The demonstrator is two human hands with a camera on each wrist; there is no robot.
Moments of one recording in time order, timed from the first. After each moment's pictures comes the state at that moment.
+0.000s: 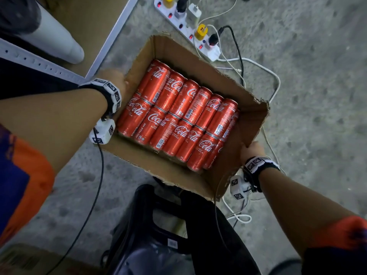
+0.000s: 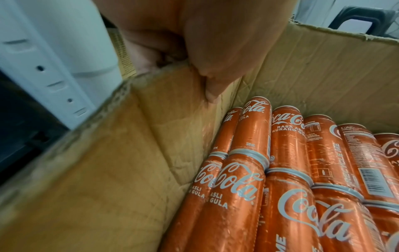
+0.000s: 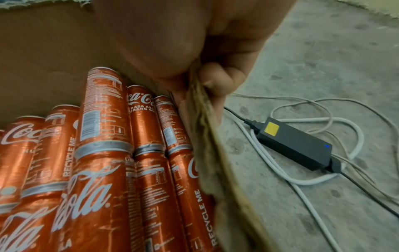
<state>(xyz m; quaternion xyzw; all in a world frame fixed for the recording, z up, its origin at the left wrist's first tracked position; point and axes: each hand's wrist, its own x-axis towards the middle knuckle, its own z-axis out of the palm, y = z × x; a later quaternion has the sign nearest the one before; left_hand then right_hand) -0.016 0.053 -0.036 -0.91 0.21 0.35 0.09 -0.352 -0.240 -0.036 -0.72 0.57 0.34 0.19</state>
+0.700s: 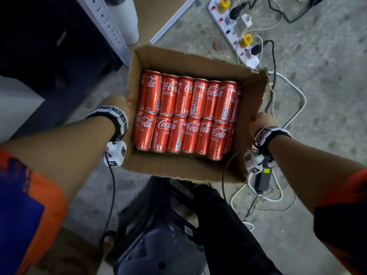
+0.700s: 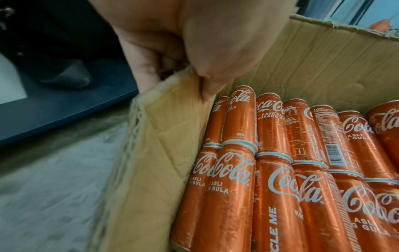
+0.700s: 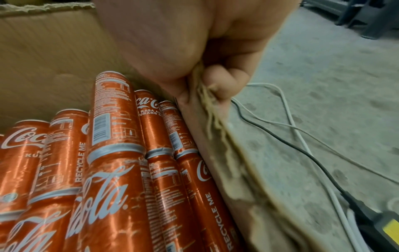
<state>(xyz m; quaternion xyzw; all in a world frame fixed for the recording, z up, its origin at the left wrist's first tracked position) -0.103 0.224 -0.045 -0.93 0.00 0.36 -0.02 -0.231 -0.187 -0.016 -0.86 0.36 0.35 0.10</state>
